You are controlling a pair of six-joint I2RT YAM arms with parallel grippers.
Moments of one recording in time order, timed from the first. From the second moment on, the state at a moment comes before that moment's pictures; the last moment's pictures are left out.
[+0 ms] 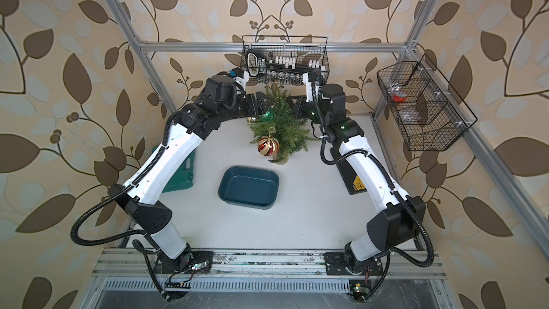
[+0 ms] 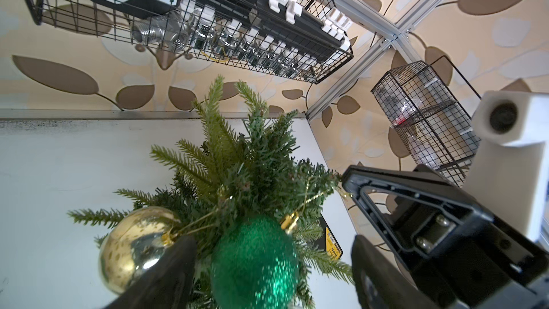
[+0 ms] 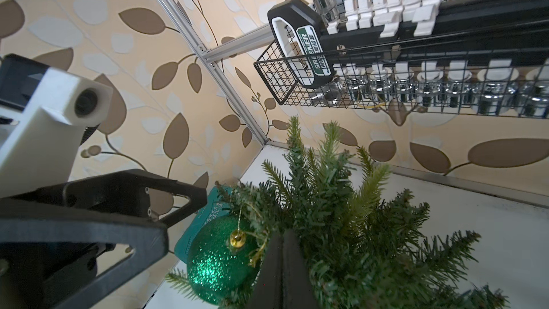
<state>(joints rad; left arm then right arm) -0.55 1.69 2.02 -0.72 0.12 -0.56 0.32 1.54 1.60 -0.23 -0.36 0.43</state>
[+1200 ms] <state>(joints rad) -0.53 1.26 1.48 -0.74 0.10 -0.56 0.32 1.15 1.25 -0.32 -0.40 0.44</state>
